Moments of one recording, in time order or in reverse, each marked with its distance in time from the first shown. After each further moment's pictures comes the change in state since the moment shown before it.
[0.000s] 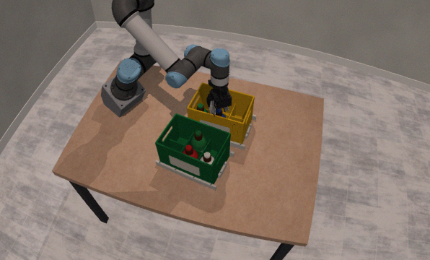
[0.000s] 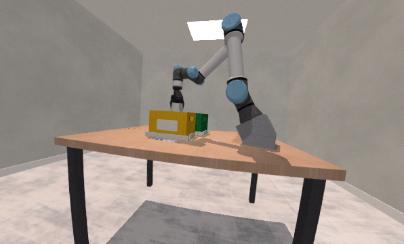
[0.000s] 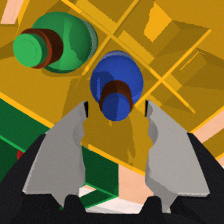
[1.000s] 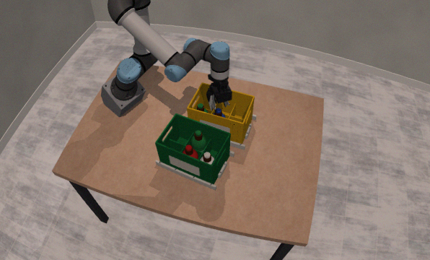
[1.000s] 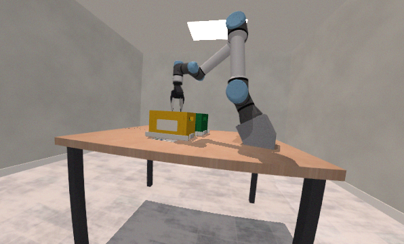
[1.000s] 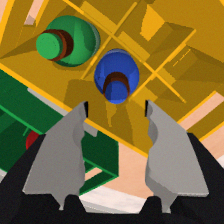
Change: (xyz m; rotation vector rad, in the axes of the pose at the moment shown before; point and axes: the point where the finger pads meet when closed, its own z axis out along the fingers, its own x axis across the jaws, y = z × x) arm 0.000 0.000 -0.035 -0.001 0.000 0.000
